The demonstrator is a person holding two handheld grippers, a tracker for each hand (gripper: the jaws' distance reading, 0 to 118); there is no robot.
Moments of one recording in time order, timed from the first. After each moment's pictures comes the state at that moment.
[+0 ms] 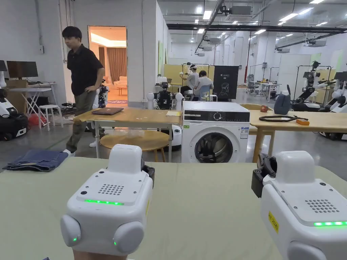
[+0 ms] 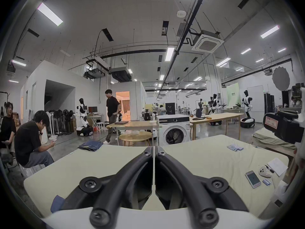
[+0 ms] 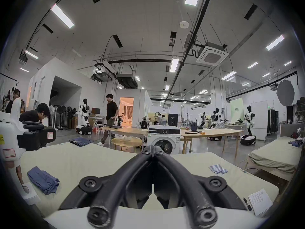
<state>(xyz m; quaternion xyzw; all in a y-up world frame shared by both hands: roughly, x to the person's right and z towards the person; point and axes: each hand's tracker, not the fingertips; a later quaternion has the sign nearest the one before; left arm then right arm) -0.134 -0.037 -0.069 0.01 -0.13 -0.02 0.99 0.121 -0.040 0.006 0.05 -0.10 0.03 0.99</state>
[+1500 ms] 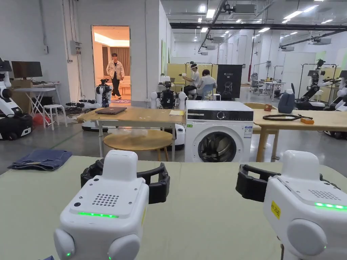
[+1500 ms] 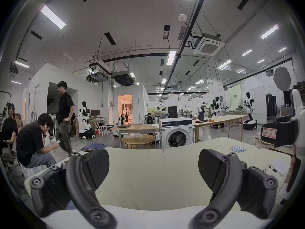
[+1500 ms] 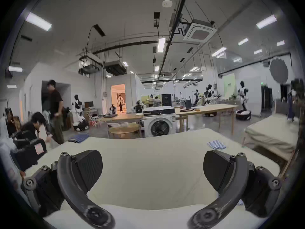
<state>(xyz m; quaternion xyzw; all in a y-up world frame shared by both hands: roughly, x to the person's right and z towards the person) -0.141 -0.046 -0.060 0.03 -0.12 -0.02 0.99 0.124 -0.032 -0.004 -0.04 -0.15 -0.03 0.99</state>
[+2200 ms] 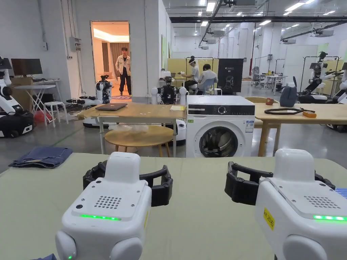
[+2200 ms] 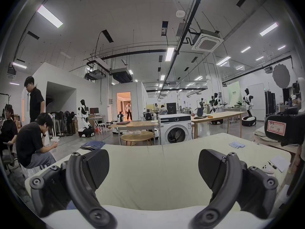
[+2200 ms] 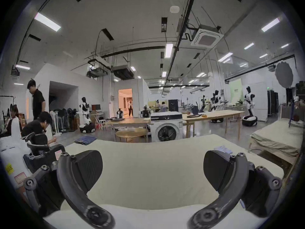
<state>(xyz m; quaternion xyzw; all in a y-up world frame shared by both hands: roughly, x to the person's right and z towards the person) -0.133 -0.054 -0.063 0.01 -0.13 -0.03 0.99 0.105 -0.038 0.008 0.00 -0.11 -0.04 0.99</state>
